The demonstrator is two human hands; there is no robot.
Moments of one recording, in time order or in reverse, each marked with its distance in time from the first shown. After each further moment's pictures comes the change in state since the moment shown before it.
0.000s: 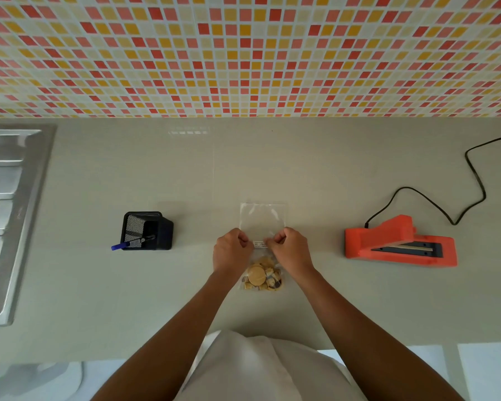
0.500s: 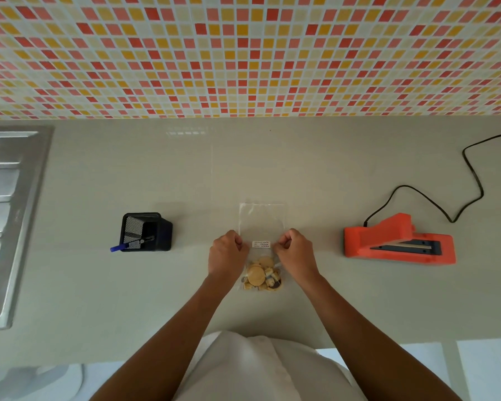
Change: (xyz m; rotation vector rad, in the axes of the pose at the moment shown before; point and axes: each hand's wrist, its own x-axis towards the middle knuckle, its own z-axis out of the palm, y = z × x) left_hand -0.003 -0.007 -0.007 0.069 0.000 0.027; right_hand -0.009 0.011 -0.007 -0.005 0.029 -0.012
